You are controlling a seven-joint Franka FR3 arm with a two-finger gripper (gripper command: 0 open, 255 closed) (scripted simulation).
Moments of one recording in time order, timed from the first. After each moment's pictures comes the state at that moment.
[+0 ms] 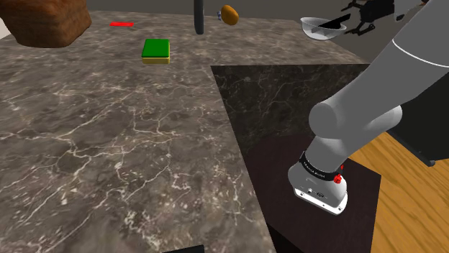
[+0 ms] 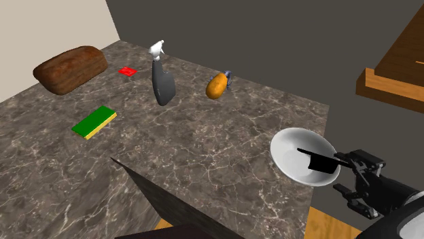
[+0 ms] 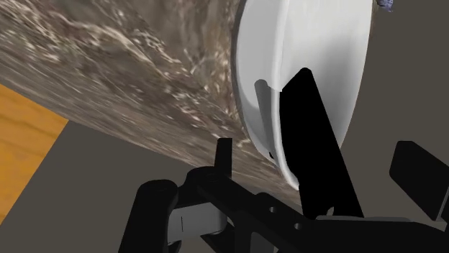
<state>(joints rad) -0.64 -0.14 -0.89 -1.93 0.85 1.66 -0.21</state>
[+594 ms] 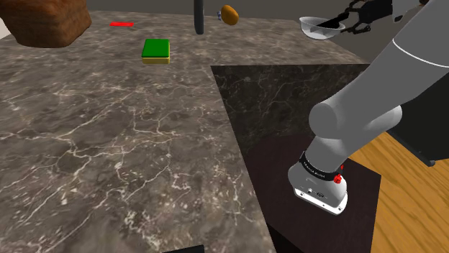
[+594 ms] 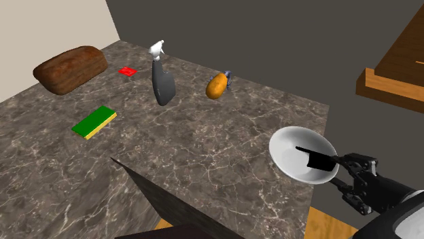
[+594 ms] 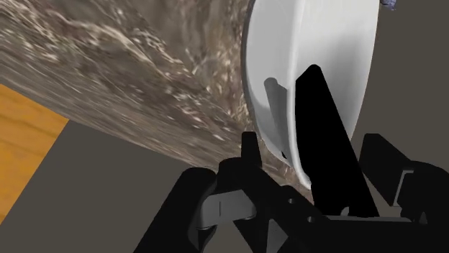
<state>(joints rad) -0.64 -0.15 -0.89 -1.94 0.85 1.68 -0.21</state>
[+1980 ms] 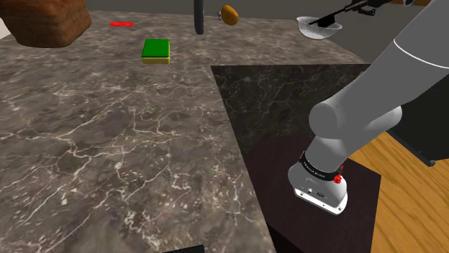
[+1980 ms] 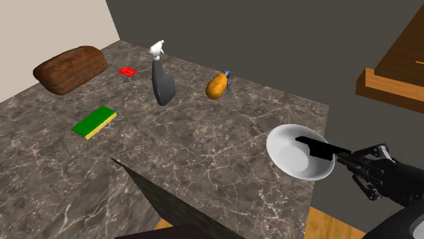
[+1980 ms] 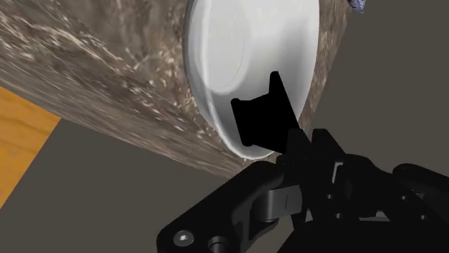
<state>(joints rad) -0.63 -0.16 -0.88 -1.82 0.84 1.60 -0.11</state>
